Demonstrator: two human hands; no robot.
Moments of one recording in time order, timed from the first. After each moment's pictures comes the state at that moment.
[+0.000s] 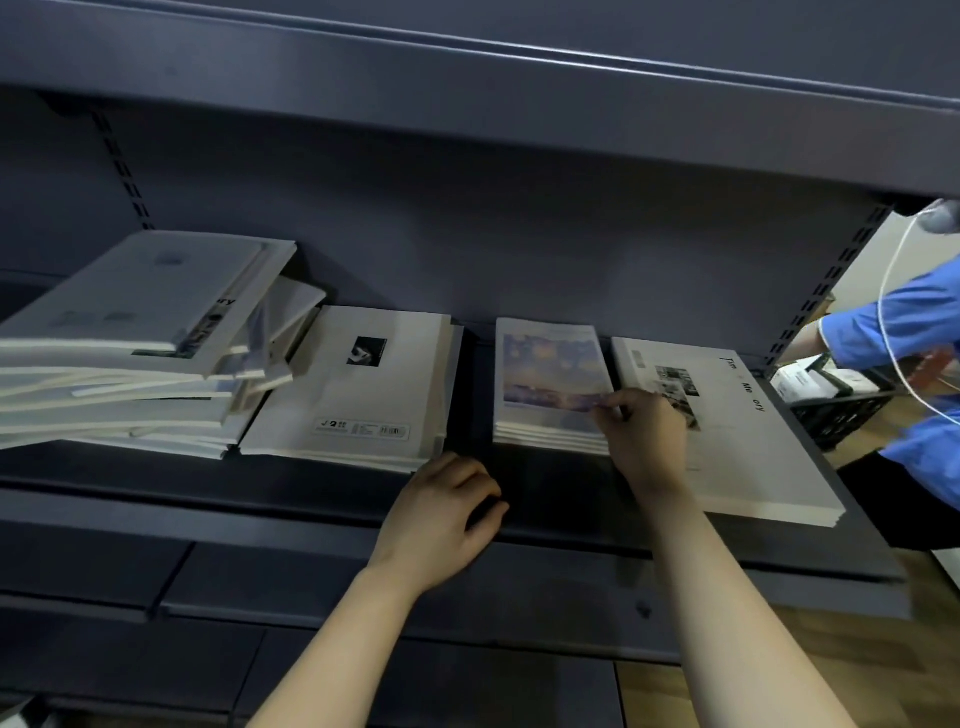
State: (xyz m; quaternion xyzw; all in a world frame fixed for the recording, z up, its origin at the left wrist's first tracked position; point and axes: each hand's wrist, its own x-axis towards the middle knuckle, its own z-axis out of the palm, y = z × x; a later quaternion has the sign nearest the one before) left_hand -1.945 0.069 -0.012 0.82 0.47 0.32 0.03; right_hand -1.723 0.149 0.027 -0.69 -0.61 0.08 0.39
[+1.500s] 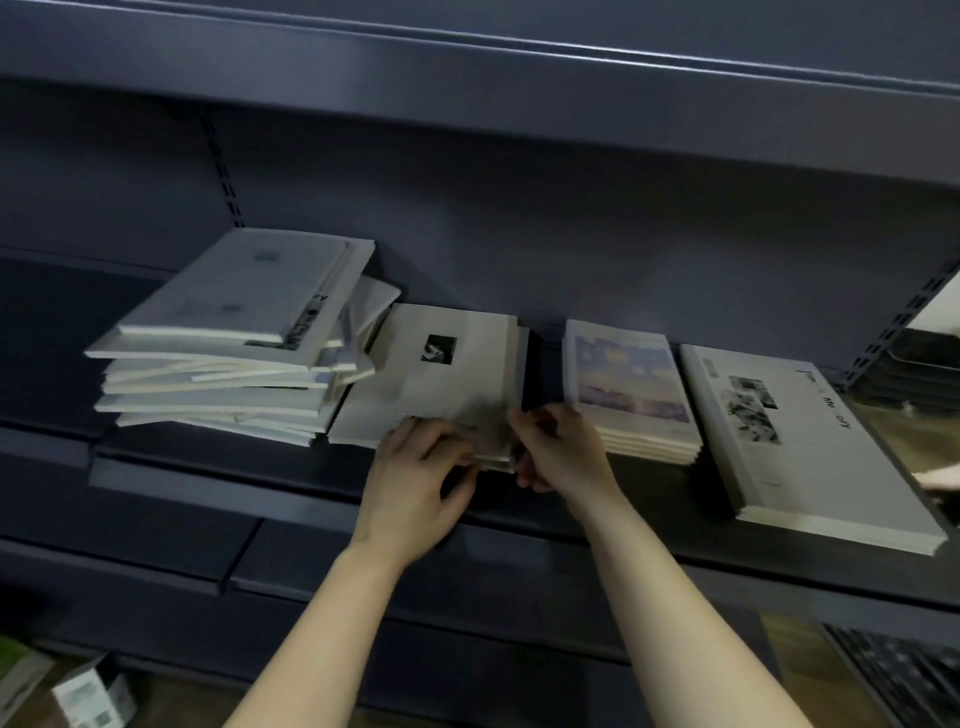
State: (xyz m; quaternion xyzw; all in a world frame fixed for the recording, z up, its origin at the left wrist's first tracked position) left_hand -2.033 0.064 0.000 0.76 0.55 0.35 -0.05; right_hand -1.862 0.123 0.023 -0.60 -0.58 0.43 0.34
